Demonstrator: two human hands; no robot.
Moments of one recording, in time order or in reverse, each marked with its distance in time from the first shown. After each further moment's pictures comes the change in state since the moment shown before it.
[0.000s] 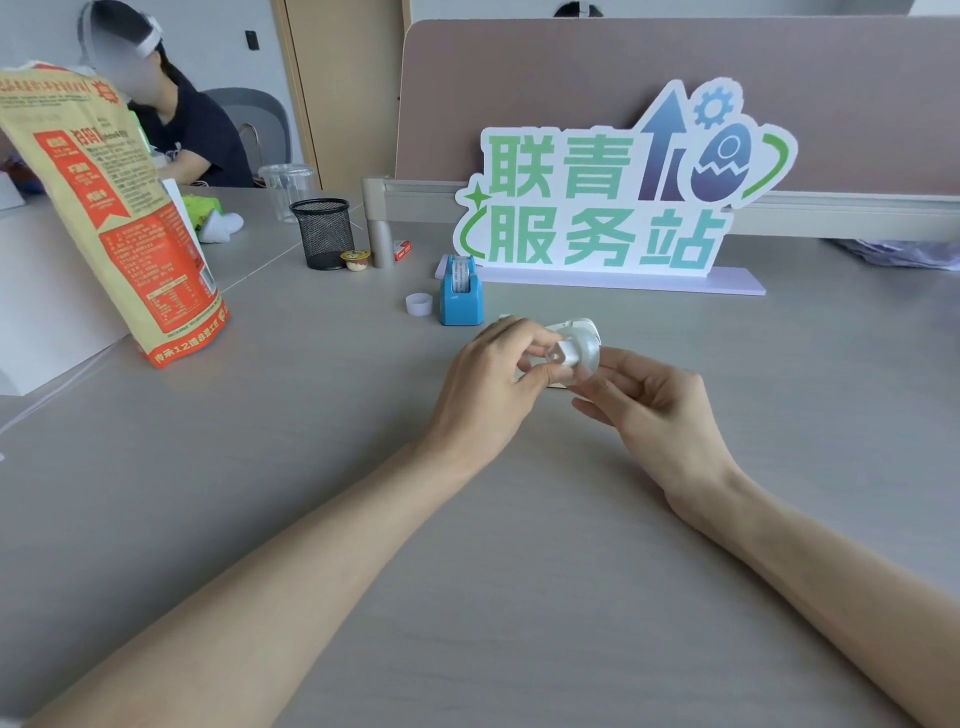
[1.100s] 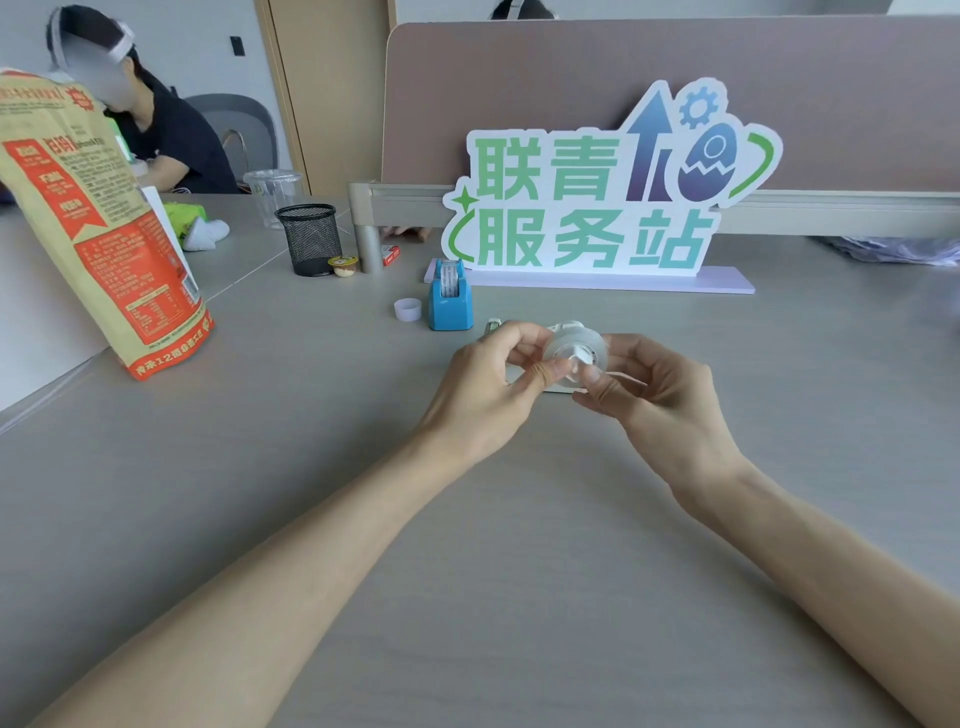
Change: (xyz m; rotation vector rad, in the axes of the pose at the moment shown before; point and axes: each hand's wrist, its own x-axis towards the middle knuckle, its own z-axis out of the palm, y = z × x) left_hand 0.003 0.011 -0.005 -0.215 -0.132 -0.182; right_hand 0.007 0.000 -0.010 -0.009 0.081 -0.052
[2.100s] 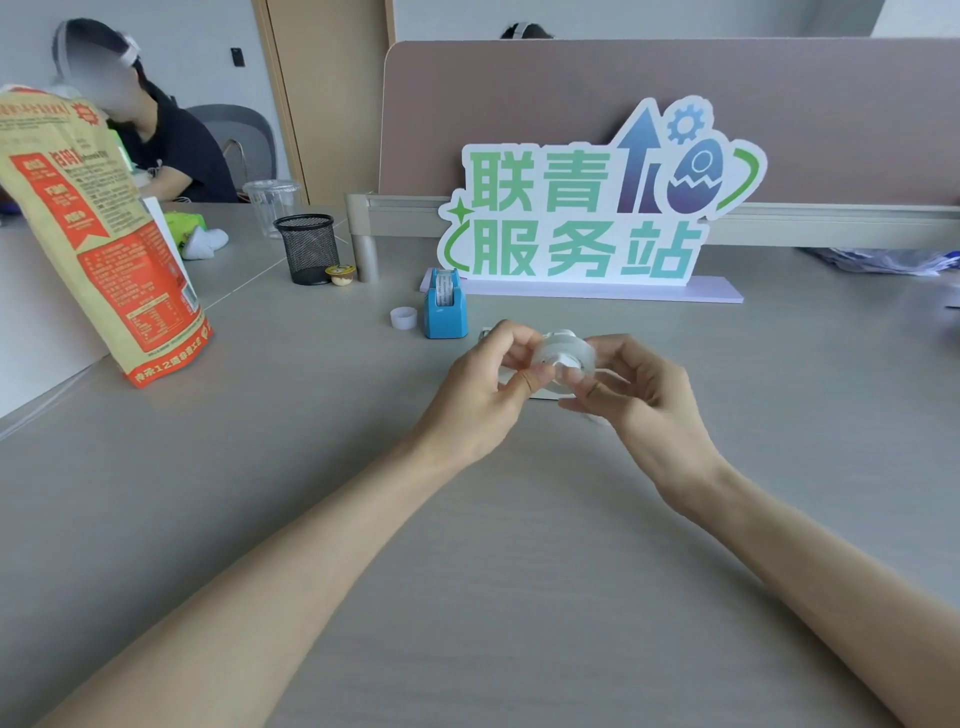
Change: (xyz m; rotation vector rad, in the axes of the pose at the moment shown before) left_hand 0.002 -0.002 0.001 -0.042 -0.064 0.058; right_hand 0.001 -0.007 0.002 0.042 -0.047 0.006
